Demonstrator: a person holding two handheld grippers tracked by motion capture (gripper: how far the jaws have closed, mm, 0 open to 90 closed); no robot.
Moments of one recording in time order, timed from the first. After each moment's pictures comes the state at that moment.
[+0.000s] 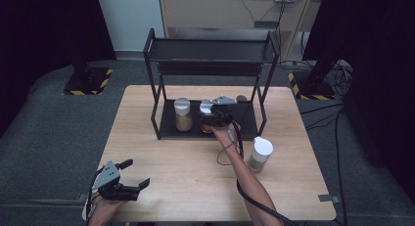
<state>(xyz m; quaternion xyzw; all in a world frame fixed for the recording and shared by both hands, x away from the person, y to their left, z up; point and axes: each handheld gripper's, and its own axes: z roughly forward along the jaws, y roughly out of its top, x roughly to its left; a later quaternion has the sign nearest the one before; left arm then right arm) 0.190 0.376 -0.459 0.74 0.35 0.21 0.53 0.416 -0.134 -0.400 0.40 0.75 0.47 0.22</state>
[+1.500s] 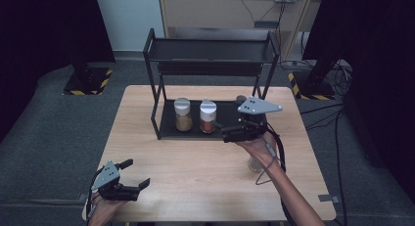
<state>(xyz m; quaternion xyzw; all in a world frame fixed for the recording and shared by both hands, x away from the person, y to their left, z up) 0.189 0.377 -0.459 0.74 0.35 0.21 0.54 0.295 -0.231 -0.282 0.26 0.77 0.54 0.23</state>
